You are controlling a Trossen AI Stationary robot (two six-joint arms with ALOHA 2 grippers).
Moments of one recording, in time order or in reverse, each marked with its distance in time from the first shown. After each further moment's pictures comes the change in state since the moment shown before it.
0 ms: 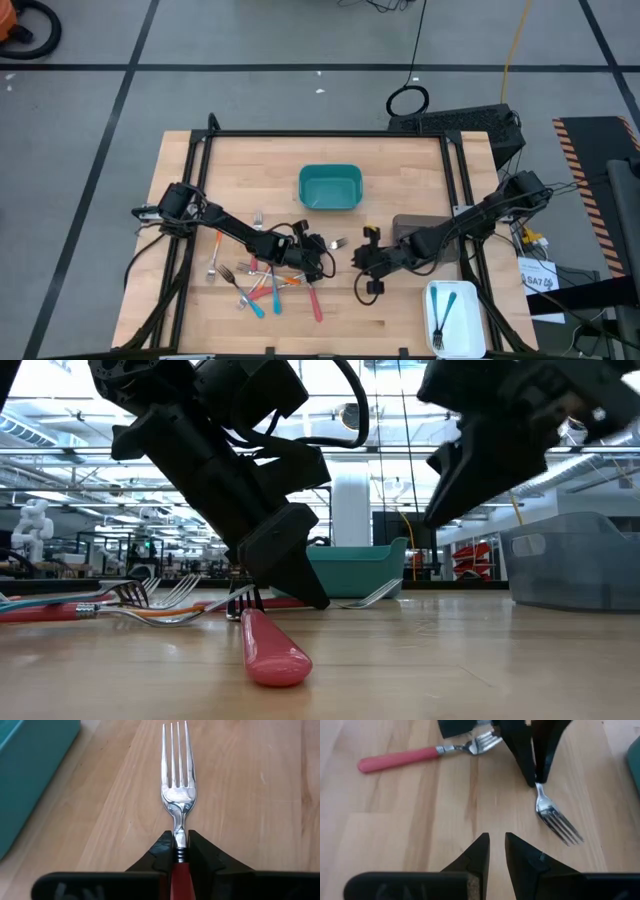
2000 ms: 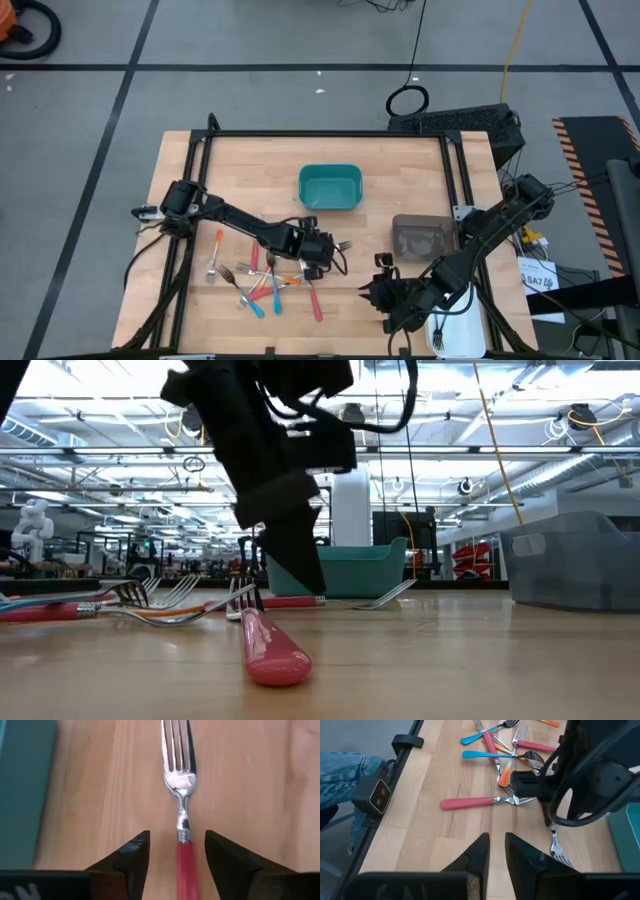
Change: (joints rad) left arm 0.051 0.003 0.272 -0.434 0.145 0.133; right arm 0.307 0.000 0.331 -0.327 0.271 0.076
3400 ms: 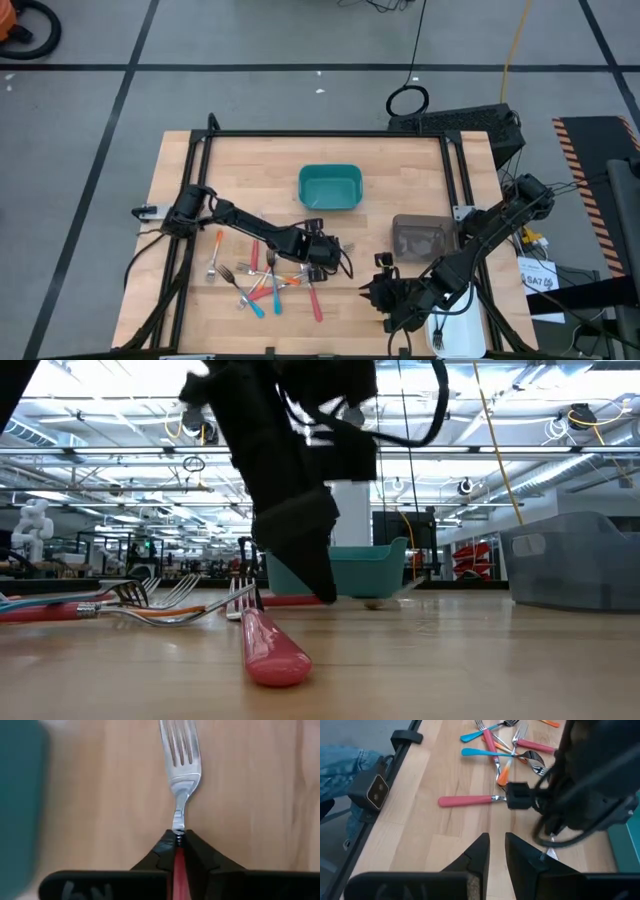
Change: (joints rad) left arm -0.012 0.080 0.113 -0.091 -0.032 0.022; right arm 0.000 0.000 -0.001 -0.016 0.002 -0.024
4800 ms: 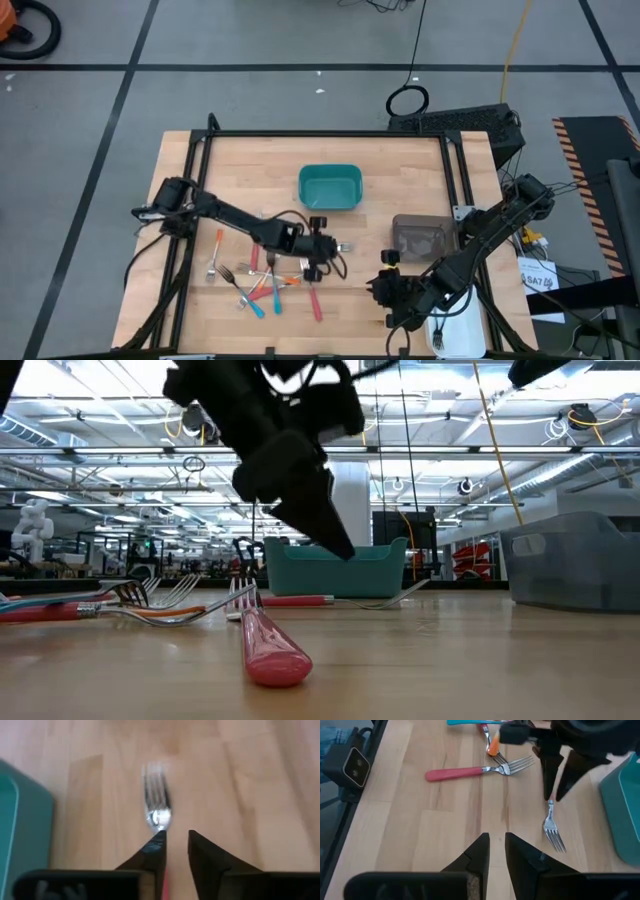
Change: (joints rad) left arm 0.019 -0.158 -0.181 0.304 0.118 0.232; right arm 0.008 0.000 0.000 -0.138 -0.004 0.131
